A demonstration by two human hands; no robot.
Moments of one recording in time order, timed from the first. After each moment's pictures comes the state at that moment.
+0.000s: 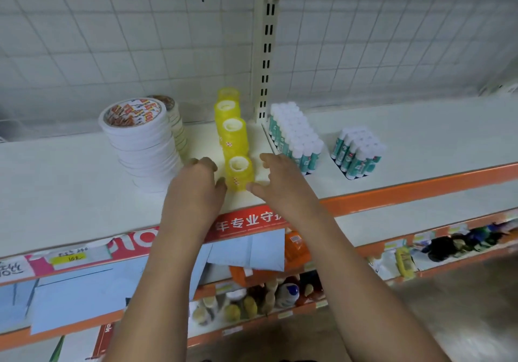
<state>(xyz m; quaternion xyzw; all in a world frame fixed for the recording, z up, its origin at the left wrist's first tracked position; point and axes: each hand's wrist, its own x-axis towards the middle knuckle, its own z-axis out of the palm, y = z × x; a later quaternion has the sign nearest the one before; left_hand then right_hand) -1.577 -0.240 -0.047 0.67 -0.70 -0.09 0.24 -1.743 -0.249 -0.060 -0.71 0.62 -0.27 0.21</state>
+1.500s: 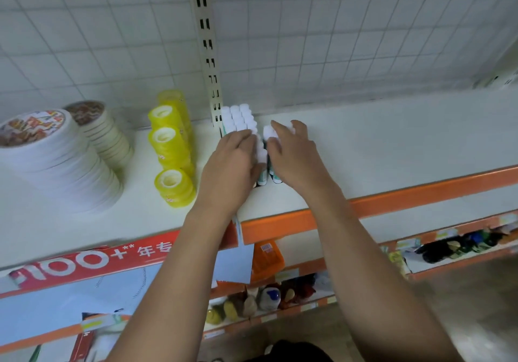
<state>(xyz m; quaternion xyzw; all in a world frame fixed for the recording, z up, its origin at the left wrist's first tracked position) -1.731 -0.306 -0.055 0.53 -0.81 -0.03 0.25 -1.873 -0.316 -0.050 -0.69 0.66 -0.27 0.12</state>
